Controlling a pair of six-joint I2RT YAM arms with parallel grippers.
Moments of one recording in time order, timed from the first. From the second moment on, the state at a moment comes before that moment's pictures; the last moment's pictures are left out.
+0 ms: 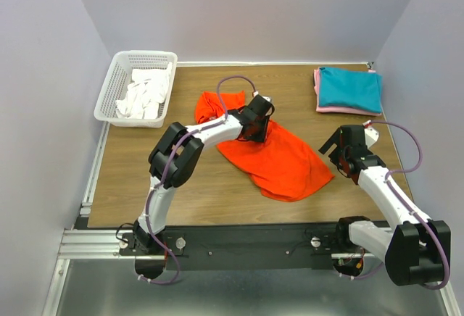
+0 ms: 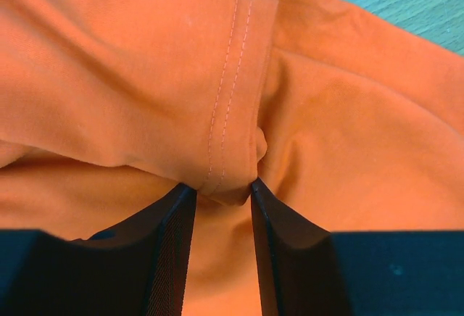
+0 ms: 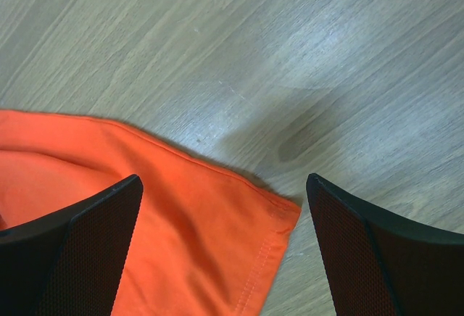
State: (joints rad) left arm -0.75 2.12 1.58 -0.38 -0.05 -0.44; right arm 0.08 1.06 0.58 -0.39 0.31 0.71
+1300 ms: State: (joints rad) left arm -0.54 1.60 1.12 -0.31 -0.23 -0.52; right arm 0.08 1.09 0.53 -0.40 0.13 0.71
